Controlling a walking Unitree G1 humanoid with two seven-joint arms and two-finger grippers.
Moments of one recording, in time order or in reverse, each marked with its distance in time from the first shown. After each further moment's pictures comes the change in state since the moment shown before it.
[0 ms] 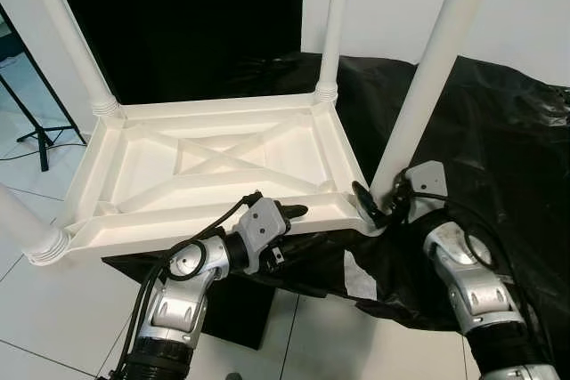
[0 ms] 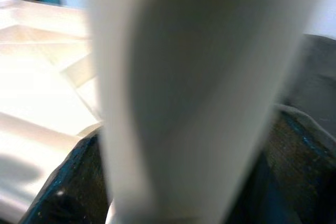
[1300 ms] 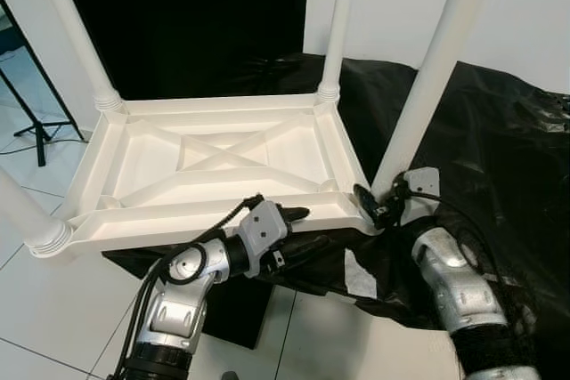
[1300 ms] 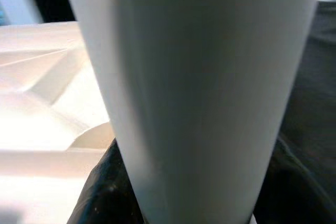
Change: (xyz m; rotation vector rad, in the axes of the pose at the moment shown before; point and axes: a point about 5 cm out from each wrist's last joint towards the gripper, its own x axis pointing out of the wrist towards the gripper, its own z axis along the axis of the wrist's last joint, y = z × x) left arm -0.002 -0.004 0.002 0.003 0.002 -0.006; right arm 0.001 0.025 -0.011 0.216 0.061 -0.356
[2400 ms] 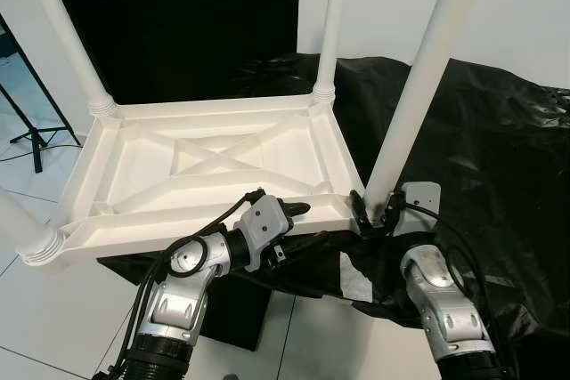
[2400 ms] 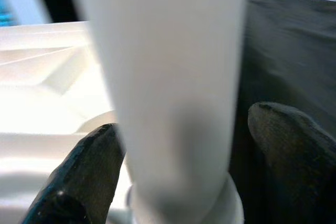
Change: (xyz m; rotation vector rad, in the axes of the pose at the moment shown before) left arm 0.003 0.006 0.002 0.016 0.005 -0.008; right arm -0.019 -0.006 0.004 -0.034 -0.025 0.170
